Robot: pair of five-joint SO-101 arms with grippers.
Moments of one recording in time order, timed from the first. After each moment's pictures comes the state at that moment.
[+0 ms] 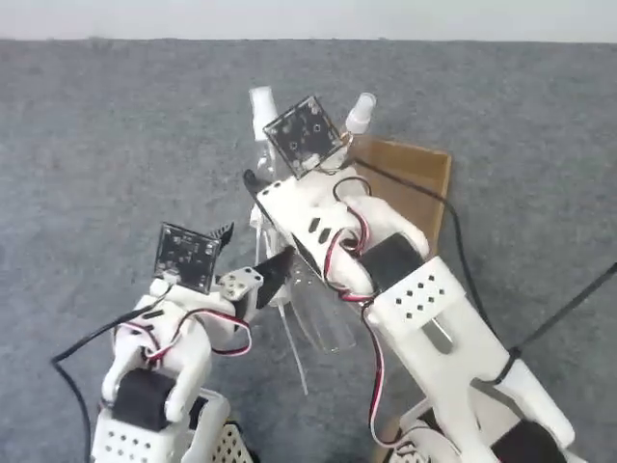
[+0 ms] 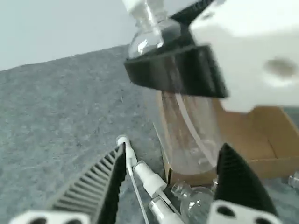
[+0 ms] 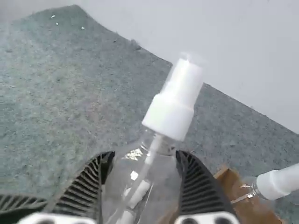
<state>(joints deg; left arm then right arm) 9.8 -91.7 72.8 59.5 2.2 -39.2 -28.8 29.1 33.3 5.3</state>
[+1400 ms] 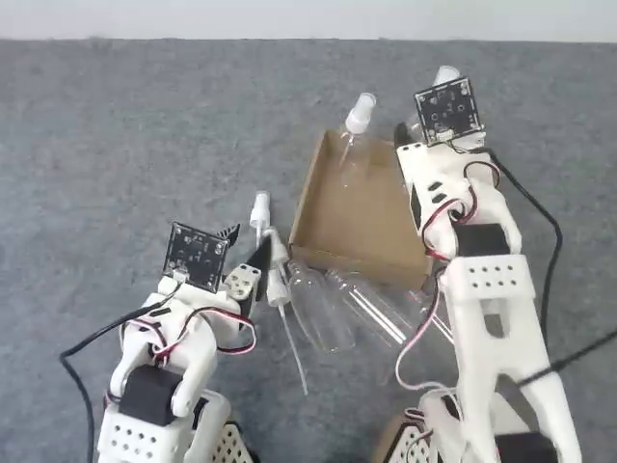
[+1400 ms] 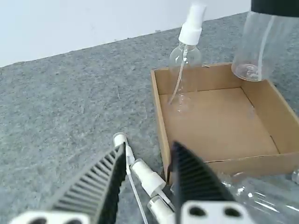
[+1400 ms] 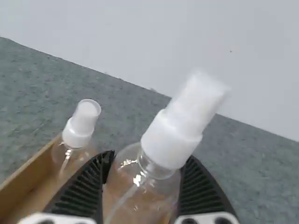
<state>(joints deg) 10.5 -91.8 76.8 56.1 1.6 -8.3 -30.3 40.0 20.5 14.9</state>
